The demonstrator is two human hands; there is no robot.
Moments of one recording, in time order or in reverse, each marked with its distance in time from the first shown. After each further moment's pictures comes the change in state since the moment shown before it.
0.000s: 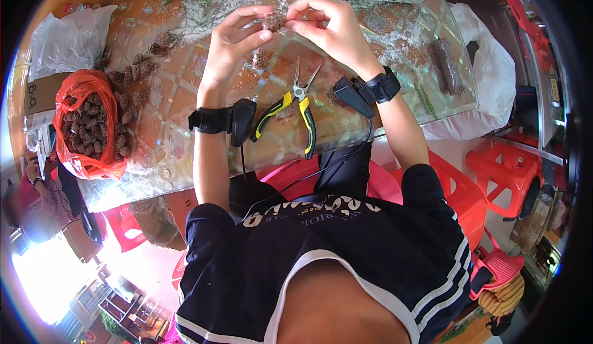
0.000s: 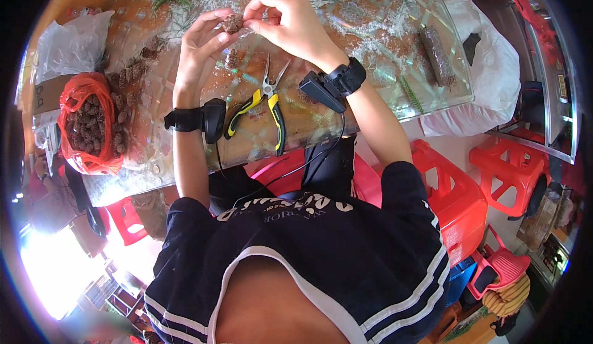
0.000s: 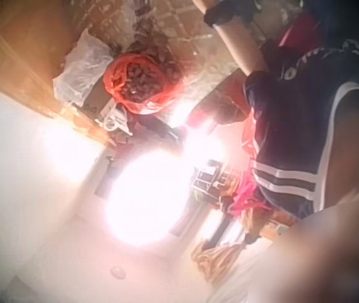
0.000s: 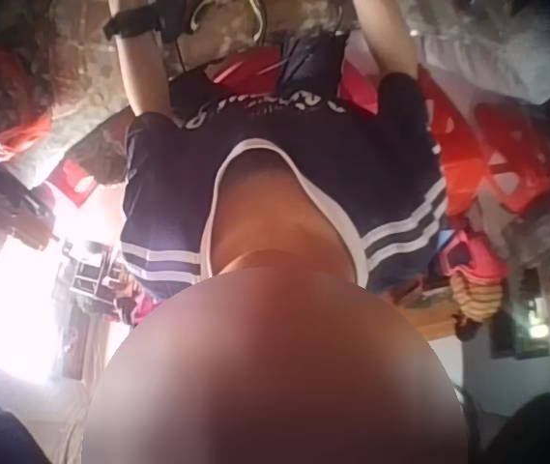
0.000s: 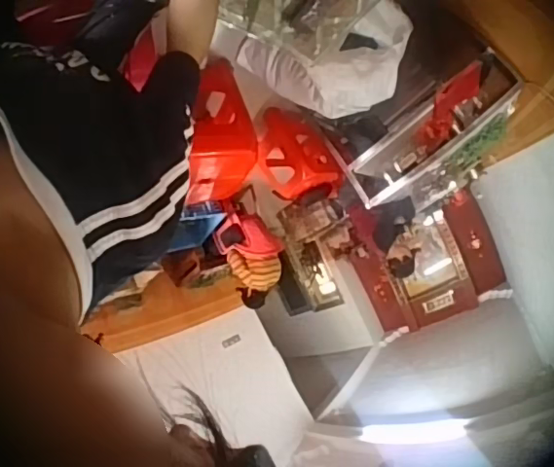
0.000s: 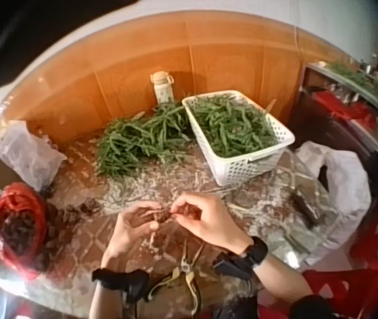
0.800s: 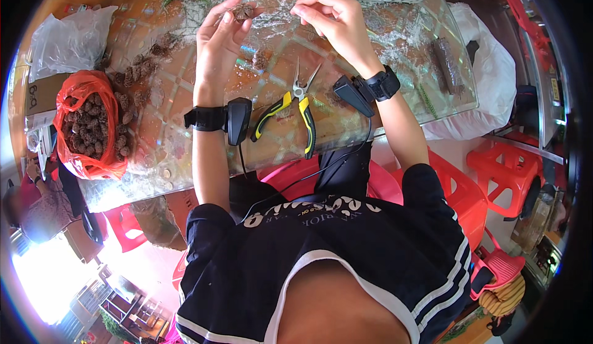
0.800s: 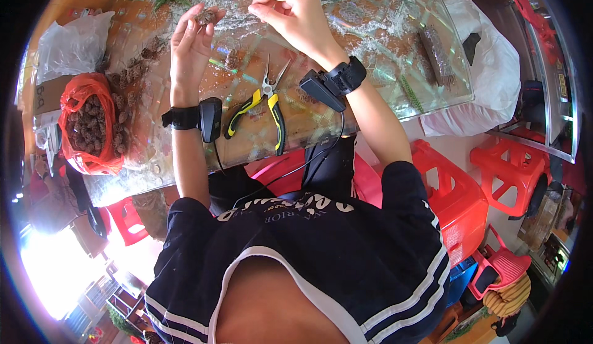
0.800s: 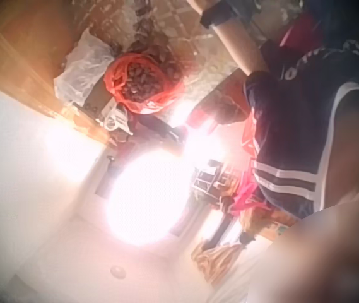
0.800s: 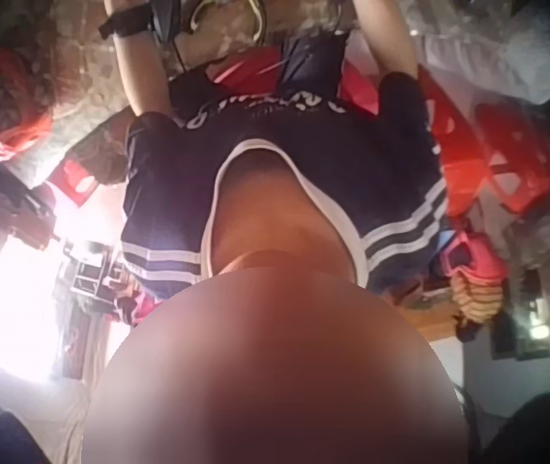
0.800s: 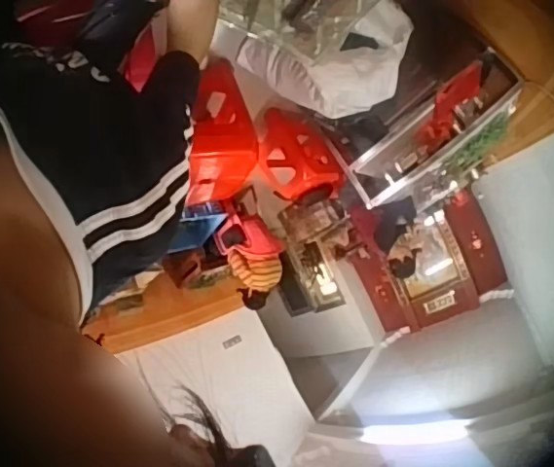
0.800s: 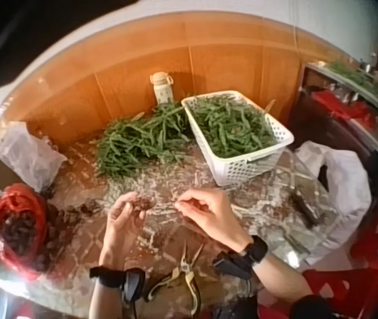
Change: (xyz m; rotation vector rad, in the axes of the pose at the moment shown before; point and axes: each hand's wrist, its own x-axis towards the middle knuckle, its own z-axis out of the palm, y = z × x) left_hand 0.005 -0.006 -0.018 -0.346 0.060 0.135; right_hand 0.002 0.008 -0.003 0.092 0.115 -0.032
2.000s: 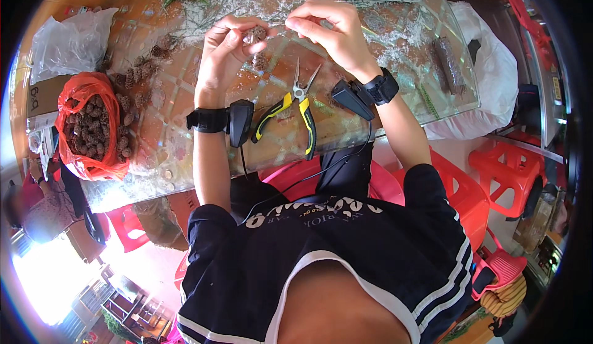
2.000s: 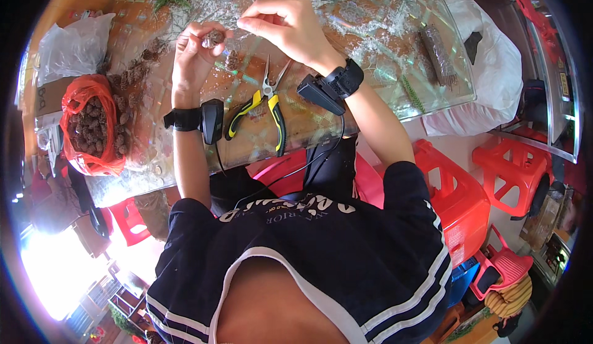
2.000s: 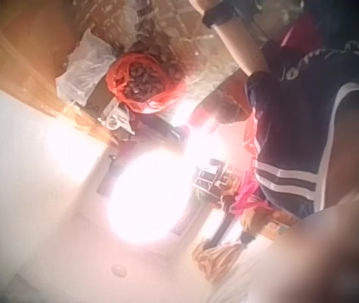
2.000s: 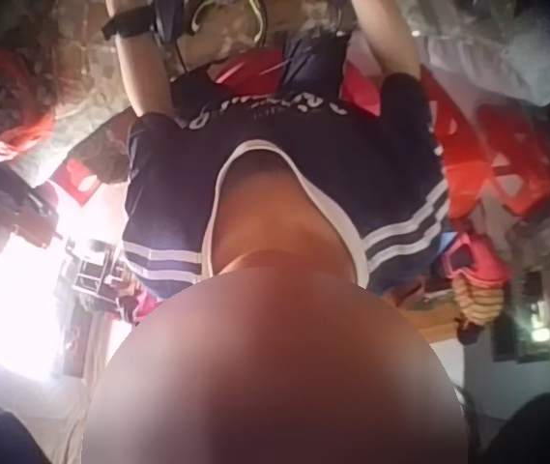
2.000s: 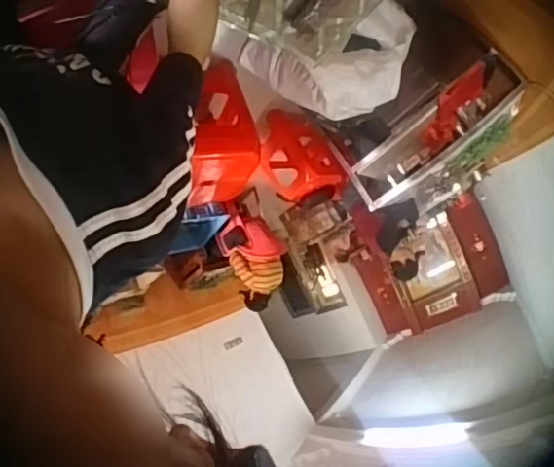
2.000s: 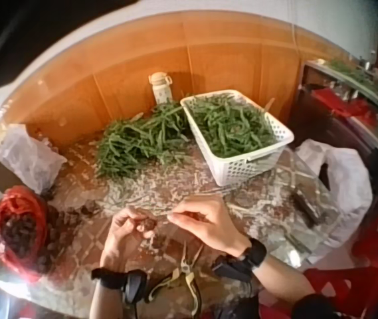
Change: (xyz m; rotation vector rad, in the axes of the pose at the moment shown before) left_hand -0.005 -0.003 -0.006 -0.107 -0.310 -0.092; right_hand -0.004 -0.016 0.003 -0.019 -0.072 -0.056
